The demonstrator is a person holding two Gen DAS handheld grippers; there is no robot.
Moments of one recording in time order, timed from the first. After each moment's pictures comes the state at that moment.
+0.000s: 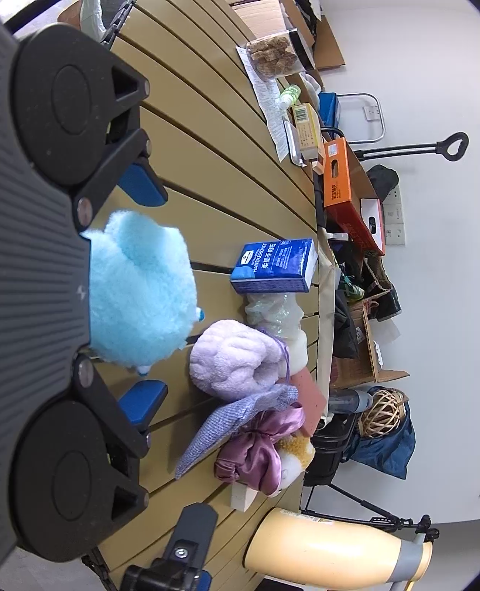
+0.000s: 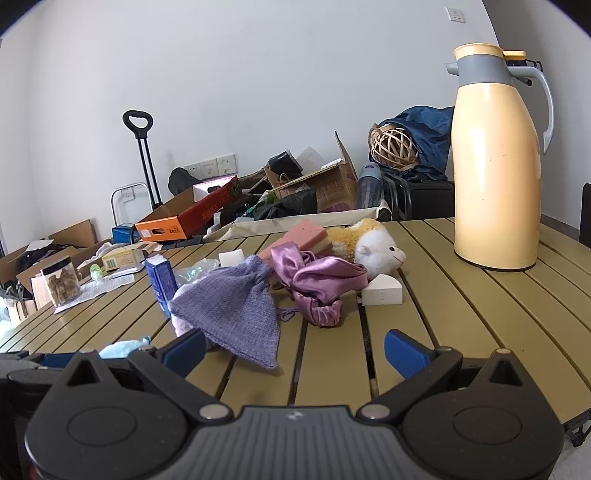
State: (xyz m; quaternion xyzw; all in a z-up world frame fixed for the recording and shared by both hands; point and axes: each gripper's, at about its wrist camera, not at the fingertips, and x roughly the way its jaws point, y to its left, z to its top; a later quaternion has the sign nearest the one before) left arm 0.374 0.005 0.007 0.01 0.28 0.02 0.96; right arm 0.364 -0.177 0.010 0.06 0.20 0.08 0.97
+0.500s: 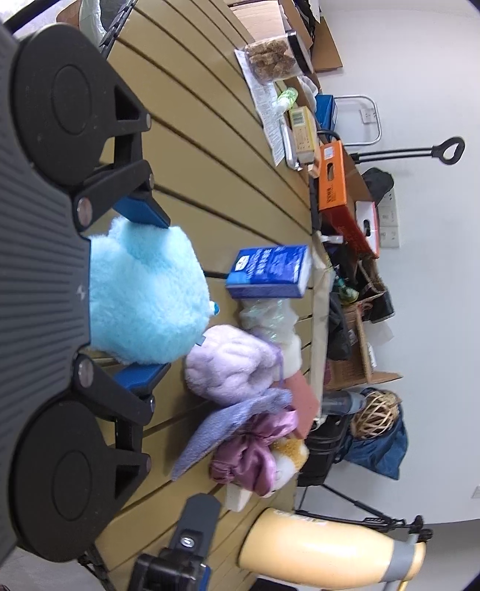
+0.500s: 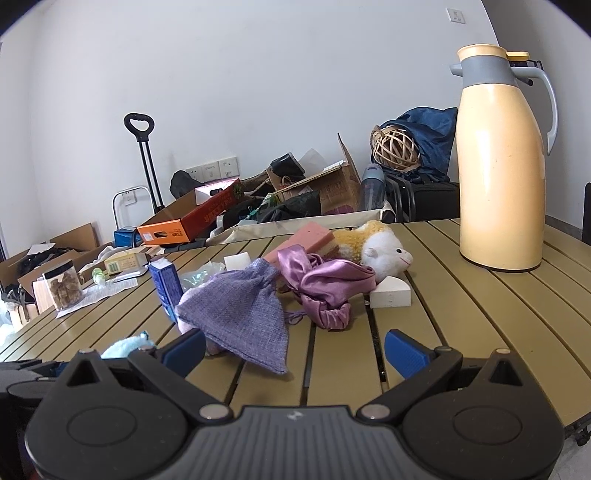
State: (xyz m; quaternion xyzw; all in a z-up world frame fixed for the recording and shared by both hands) left arm 0.369 0.014 0.012 0.00 0.27 0.03 0.96; right arm 0.368 -0.170 0.012 0.07 0.20 0.08 0.97
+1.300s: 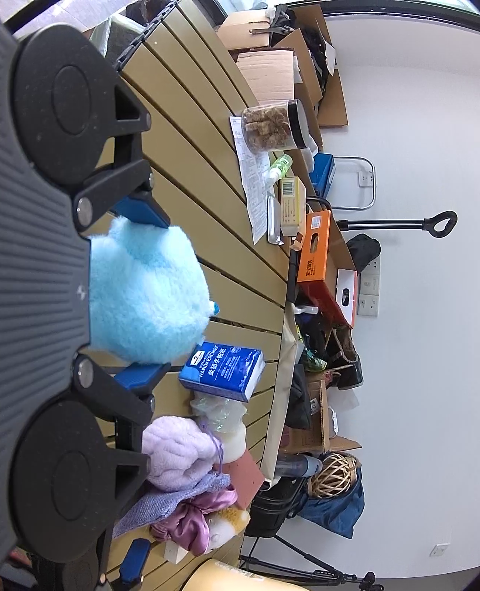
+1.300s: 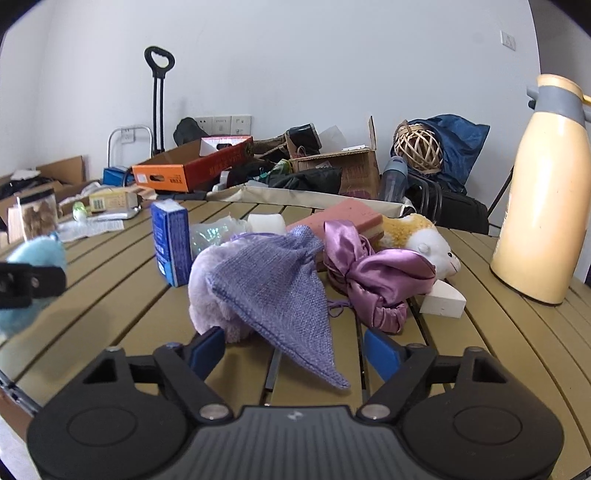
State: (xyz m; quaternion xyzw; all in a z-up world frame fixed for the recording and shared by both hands) left arm 0.366 0.074 0.037 -0.04 0.24 0.11 0.96; right arm 0.415 -0.087 -0.015 -0.06 0.23 0.05 0.97
